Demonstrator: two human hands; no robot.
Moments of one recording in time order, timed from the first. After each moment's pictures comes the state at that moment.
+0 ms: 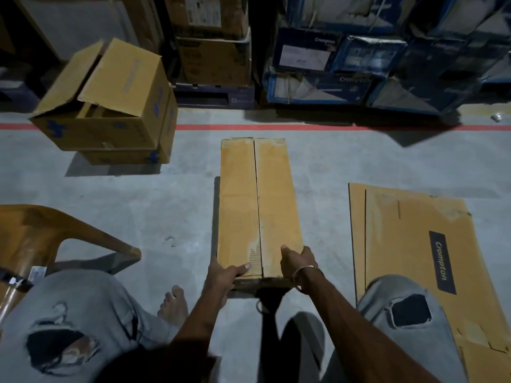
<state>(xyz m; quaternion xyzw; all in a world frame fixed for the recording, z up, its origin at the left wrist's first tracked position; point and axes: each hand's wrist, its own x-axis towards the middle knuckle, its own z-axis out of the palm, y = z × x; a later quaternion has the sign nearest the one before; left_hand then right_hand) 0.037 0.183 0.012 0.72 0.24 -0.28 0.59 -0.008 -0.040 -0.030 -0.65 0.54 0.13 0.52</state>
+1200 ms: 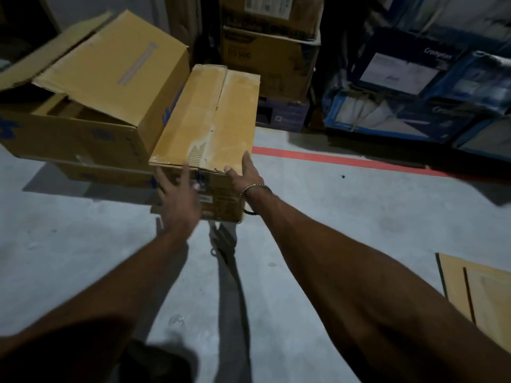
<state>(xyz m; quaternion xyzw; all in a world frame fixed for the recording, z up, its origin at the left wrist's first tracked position) 0.485 0.259 -0.033 0.96 0.02 0.01 0.29 0.511 0.098 -0.024 -0.82 0.19 0.03 0.54</state>
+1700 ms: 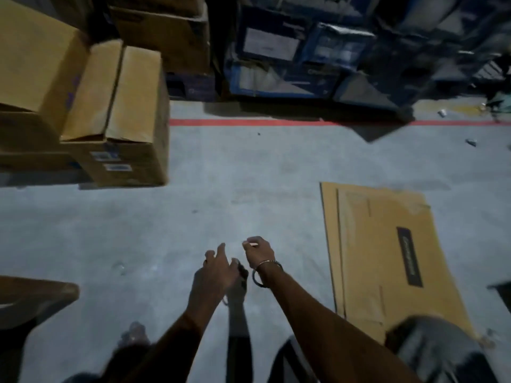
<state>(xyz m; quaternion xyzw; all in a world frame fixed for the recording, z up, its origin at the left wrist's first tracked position) 0.113 0.106 -0.040 0.90 -0.06 -0.33 0.29 0.090 -0.035 -0.044 -0.73 0.45 0.12 0.51</state>
